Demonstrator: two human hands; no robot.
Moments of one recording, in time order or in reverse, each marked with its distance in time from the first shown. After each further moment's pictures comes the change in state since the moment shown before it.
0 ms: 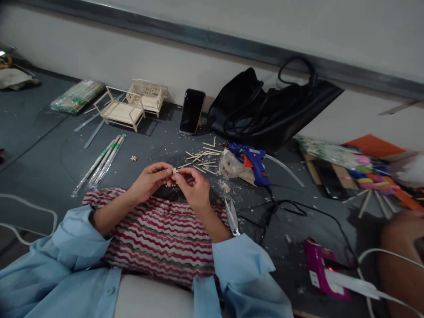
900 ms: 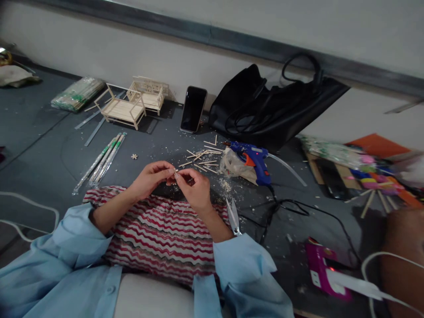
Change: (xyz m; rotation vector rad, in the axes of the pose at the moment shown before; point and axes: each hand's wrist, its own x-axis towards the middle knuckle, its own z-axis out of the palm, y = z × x) left_hand 0.001 -0.002 -0.006 0.160 -0.071 0.074; right_hand 0.000 -0.001 -0.001 -0.093 -0.027 -0.096
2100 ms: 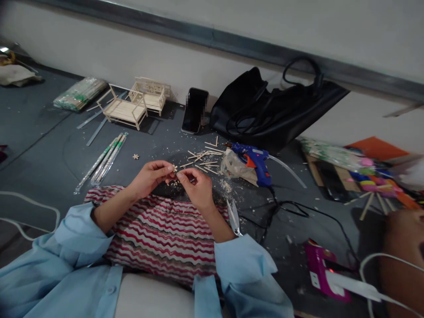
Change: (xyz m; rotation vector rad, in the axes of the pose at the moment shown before) left_hand 0.003 0.006 -0.001 -0.133 0.099 -0.102; right_hand 0.004 0.004 -0.004 0.018 -0.031 0.035
